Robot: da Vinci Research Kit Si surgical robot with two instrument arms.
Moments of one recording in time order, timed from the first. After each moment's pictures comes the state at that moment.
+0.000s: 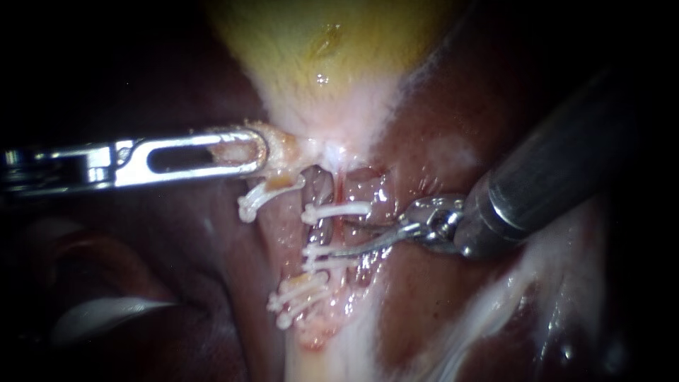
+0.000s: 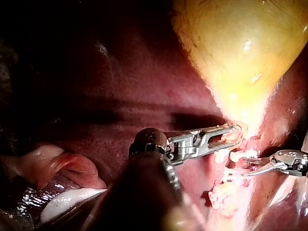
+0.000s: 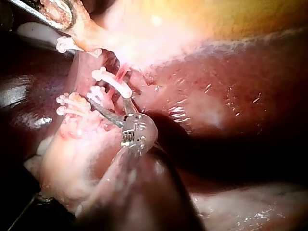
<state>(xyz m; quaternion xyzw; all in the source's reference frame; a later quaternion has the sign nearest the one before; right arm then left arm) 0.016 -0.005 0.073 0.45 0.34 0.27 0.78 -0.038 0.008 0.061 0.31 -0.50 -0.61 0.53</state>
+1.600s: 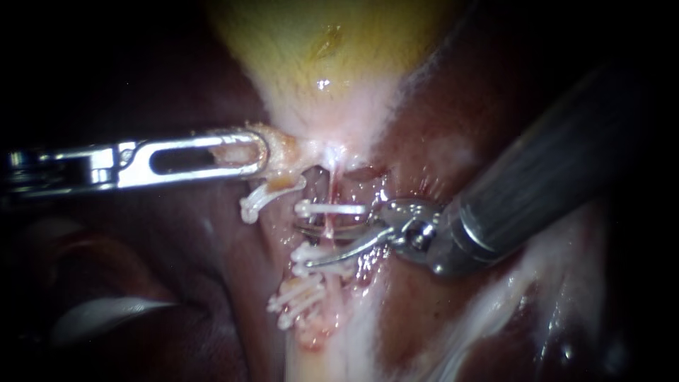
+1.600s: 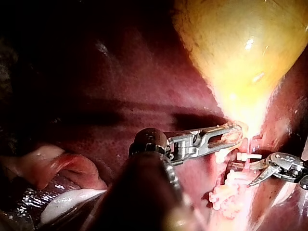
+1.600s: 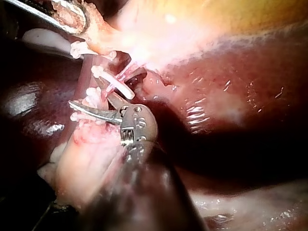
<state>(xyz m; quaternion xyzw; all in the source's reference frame) 0.020 -0.006 0.072 0.51 0.53 0.18 0.66 -0.038 0.008 0.062 0.31 -0.50 -0.61 0.53</state>
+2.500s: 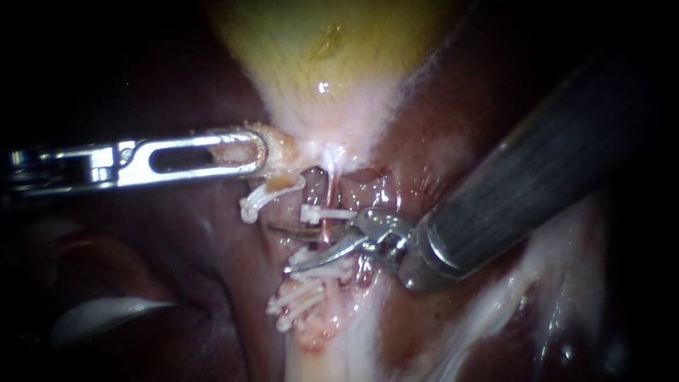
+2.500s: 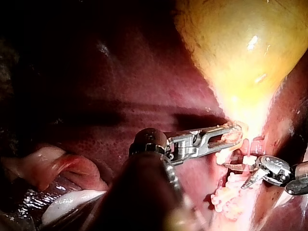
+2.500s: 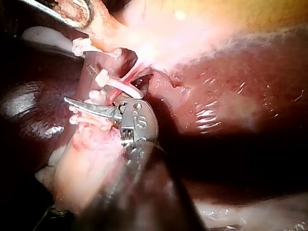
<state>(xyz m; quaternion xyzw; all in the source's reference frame) 0.023 -0.006 0.073 0.42 0.62 0.14 0.65 -0.037 0.008 0.063 0.31 -0.50 -0.61 0.53</state>
